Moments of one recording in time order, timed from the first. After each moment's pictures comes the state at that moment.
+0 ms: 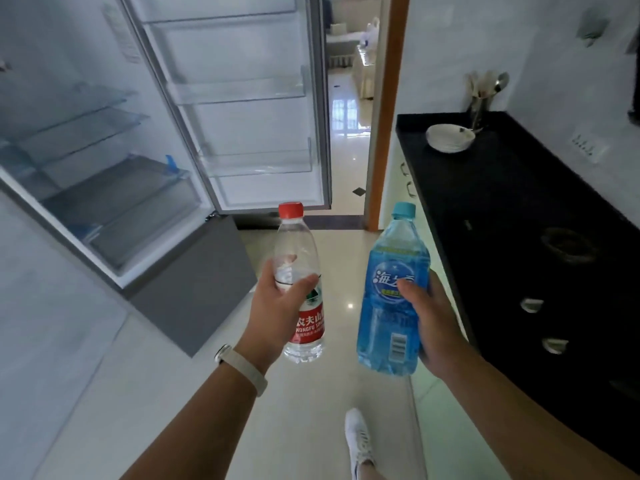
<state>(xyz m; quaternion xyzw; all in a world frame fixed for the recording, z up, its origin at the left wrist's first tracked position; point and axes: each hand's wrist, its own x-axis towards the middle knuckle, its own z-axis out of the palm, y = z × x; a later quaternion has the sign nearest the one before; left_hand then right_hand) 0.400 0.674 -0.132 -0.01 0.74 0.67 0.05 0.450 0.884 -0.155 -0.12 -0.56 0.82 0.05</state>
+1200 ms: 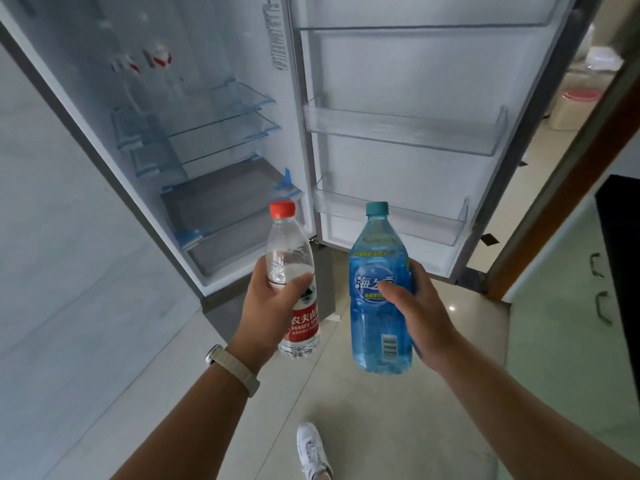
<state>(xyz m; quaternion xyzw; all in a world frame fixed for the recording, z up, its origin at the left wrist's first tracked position) 0.122 0.538 -0.125 -0.15 0.72 0.67 -0.13 0.073 0.746 -0.141 0.06 -0.61 0.78 -0.16</state>
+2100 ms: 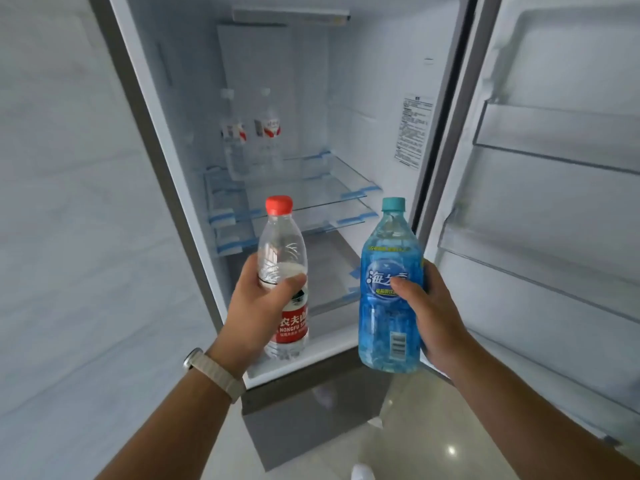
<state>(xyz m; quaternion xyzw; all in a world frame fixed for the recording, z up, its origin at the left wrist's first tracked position) -0.025 0.273 -0.057 -0.17 0.69 0.66 -0.24 -0.132 0.484 -0.066 0.16 -0.61 0.76 -0.15</state>
